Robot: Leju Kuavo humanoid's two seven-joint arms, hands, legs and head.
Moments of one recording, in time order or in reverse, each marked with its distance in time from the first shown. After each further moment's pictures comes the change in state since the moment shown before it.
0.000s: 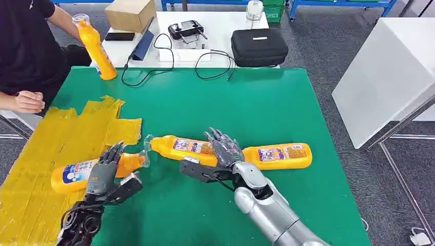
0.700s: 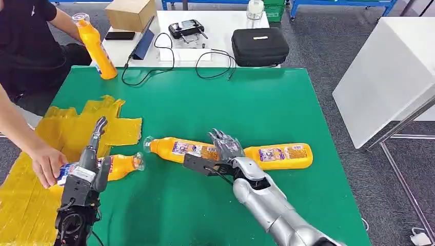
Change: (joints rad) left arm 0.086 -0.132 0.095 -0.398 0.388 -0.261 -0.083; right arm -0.086 0.062 -0.055 0.223 -0.004 -0.005 -0.045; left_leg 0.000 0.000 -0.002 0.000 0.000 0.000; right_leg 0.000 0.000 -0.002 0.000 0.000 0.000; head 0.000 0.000
